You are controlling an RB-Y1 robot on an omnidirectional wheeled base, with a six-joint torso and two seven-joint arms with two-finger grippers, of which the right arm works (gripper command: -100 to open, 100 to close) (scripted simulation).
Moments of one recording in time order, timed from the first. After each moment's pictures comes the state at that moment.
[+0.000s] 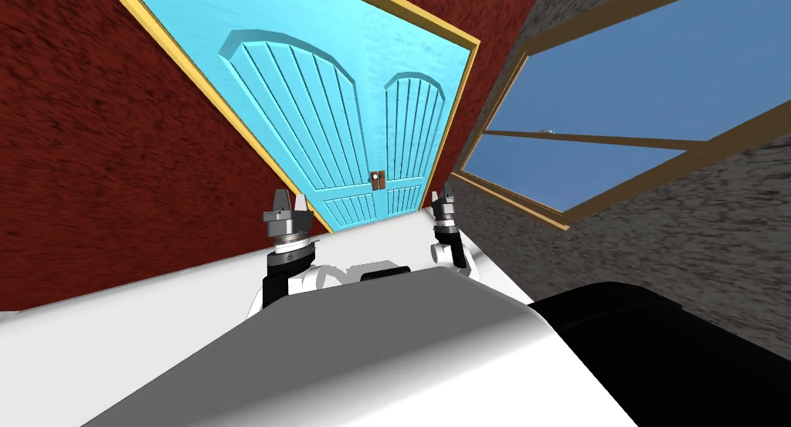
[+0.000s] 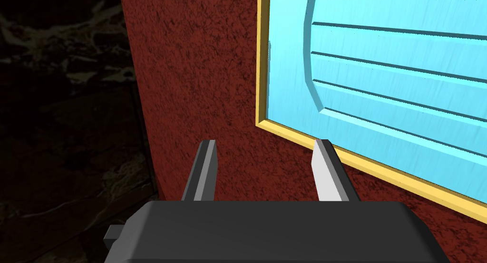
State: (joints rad) arm 0.41 -0.04 -0.01 -2.21 0.06 -0.38 -0.05
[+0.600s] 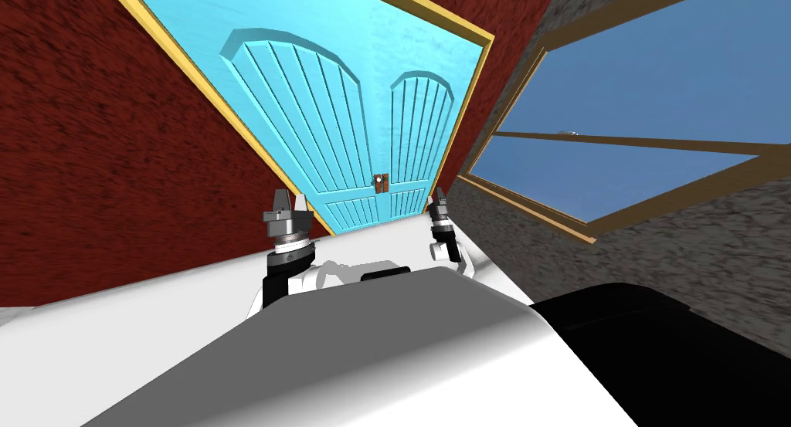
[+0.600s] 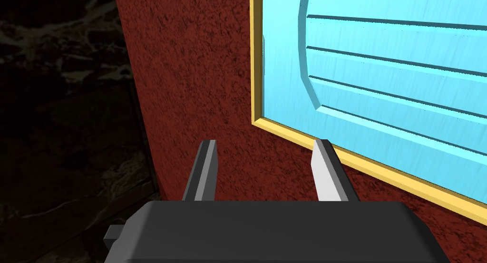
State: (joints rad) arm 0.36 -0.08 -0.03 -2.08 0.09 -0.36 -0.11
